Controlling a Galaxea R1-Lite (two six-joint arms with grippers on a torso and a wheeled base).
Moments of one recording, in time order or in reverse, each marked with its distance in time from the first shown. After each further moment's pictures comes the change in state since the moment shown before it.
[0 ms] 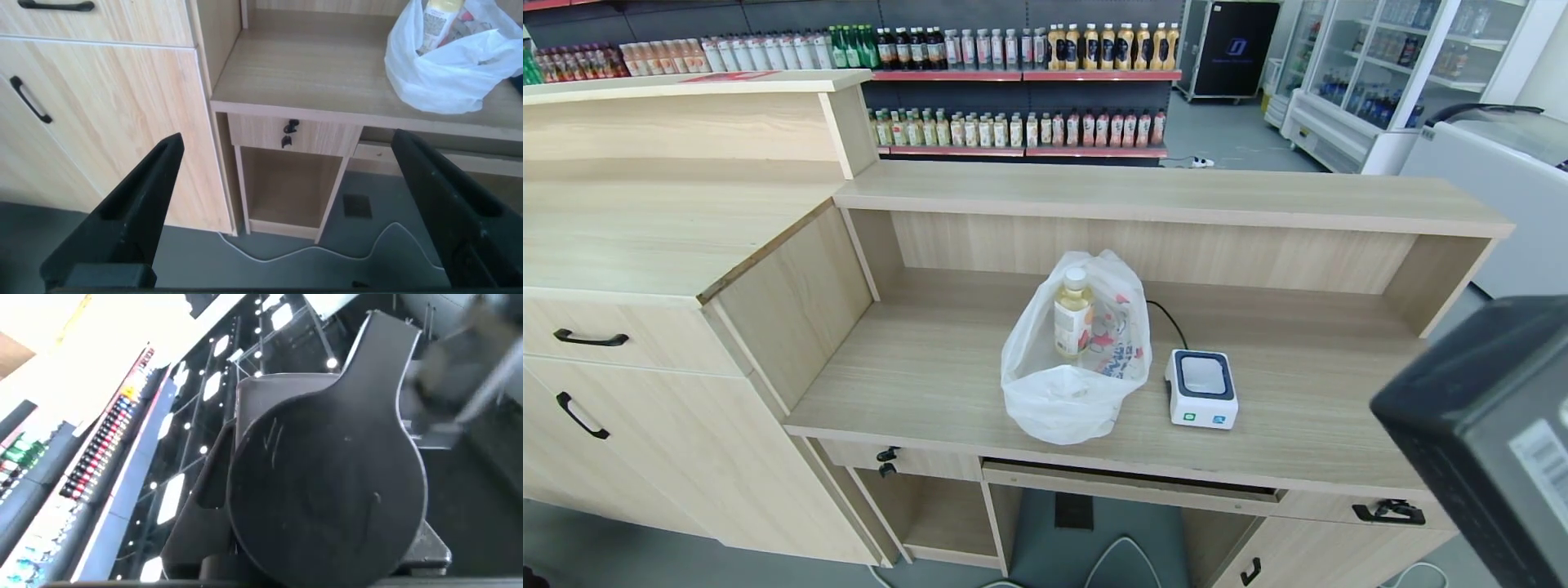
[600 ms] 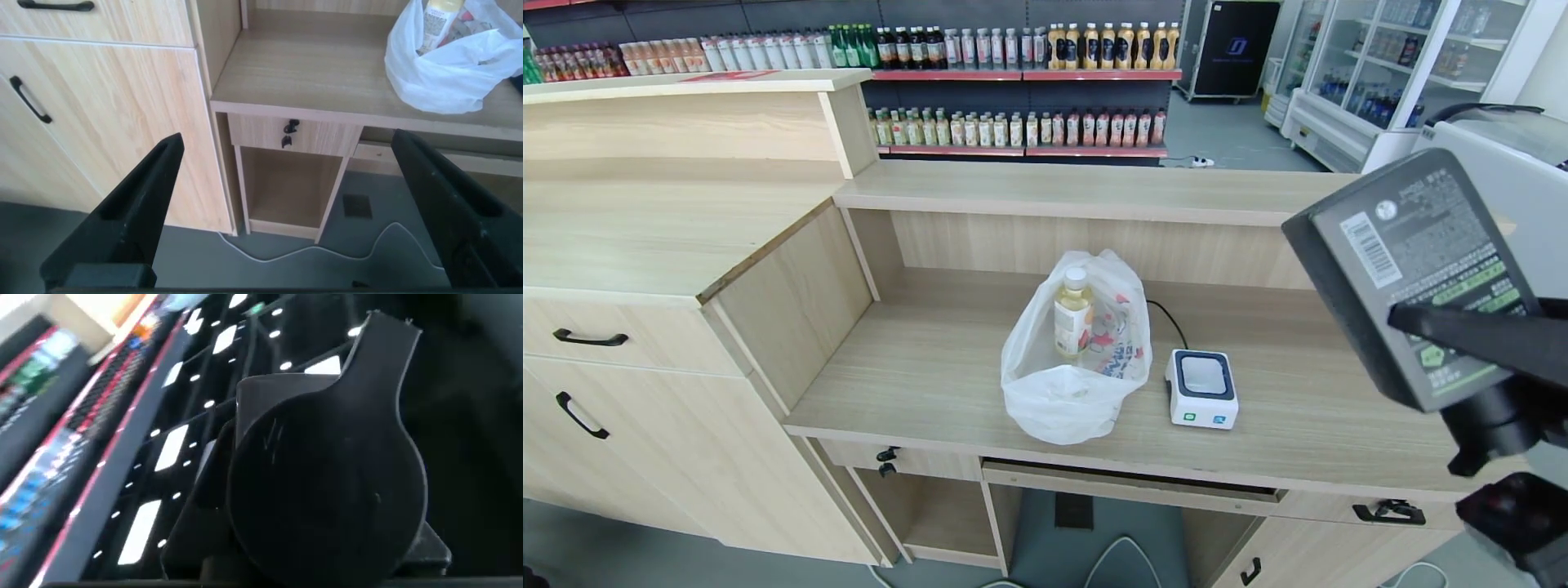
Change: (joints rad) left arm 0.000 0.000 0.000 0.000 0.000 0.000; right arm -0.210 0.280 -0.046 -0.385 0.063 0.034
